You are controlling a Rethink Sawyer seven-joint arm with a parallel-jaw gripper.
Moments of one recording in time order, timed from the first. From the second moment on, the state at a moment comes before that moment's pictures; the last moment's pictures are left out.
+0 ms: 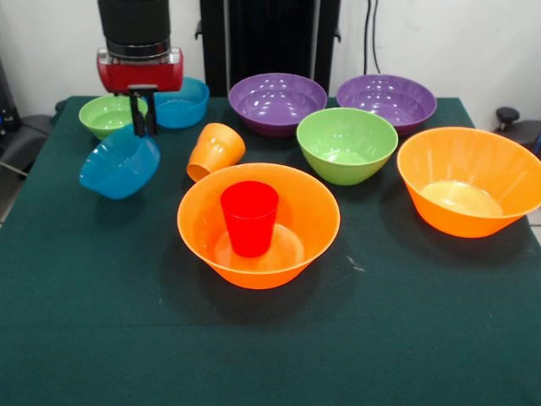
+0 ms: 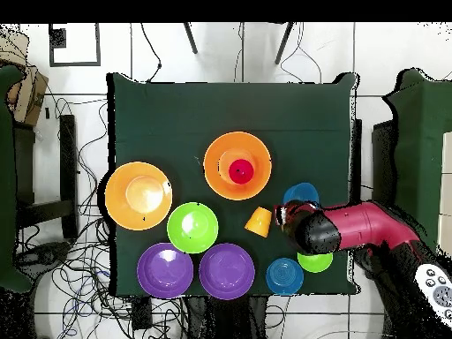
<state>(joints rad) -1.00 -0.71 0.67 1.89 -0.88 0.60 1.82</state>
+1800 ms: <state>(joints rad) -0.65 -0.87 0.46 1.92 -0.75 0.54 1.87</state>
